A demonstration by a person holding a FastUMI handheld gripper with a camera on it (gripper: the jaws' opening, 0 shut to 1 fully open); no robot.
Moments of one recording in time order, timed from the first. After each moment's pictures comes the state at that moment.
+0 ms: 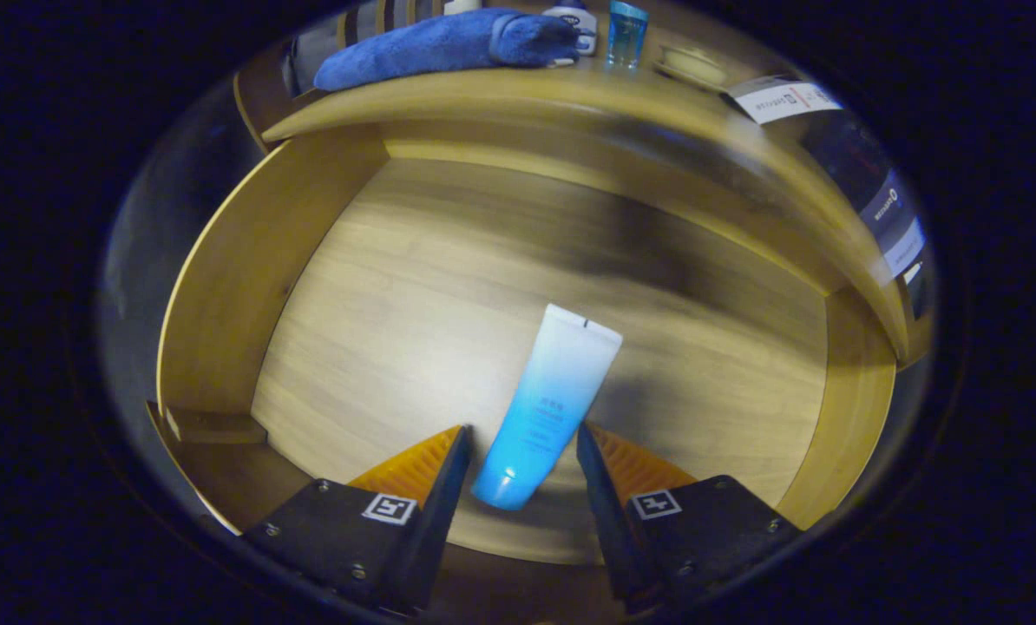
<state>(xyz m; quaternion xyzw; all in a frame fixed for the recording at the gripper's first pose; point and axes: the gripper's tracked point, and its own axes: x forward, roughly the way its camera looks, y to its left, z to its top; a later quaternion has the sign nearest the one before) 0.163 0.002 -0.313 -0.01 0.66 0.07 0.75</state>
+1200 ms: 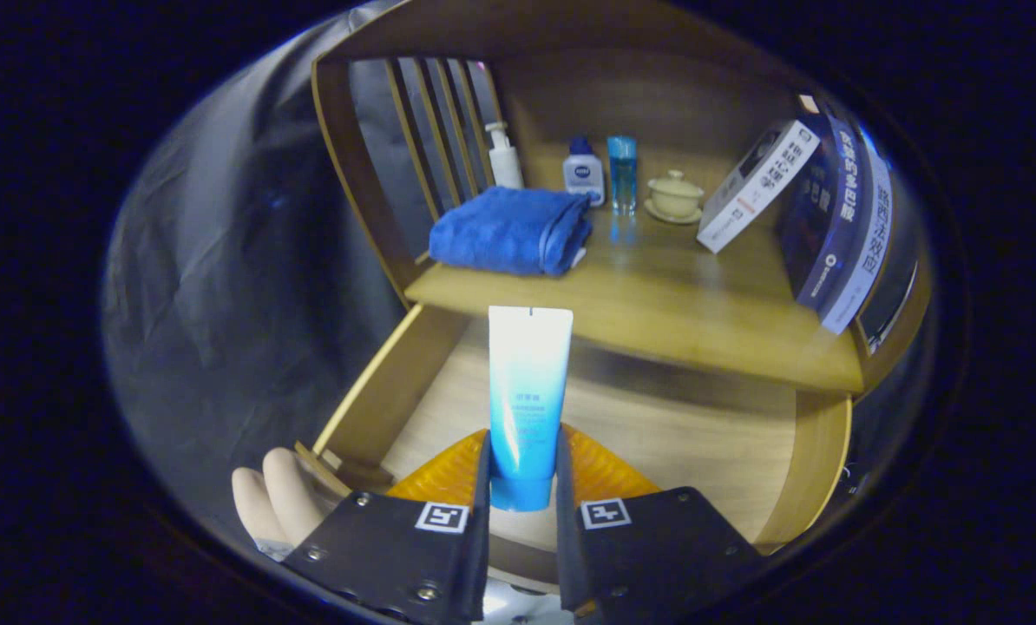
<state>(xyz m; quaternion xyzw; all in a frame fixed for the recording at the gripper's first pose) 0.217 0.001 -0.147 0.10 0.46 0.12 0.87</state>
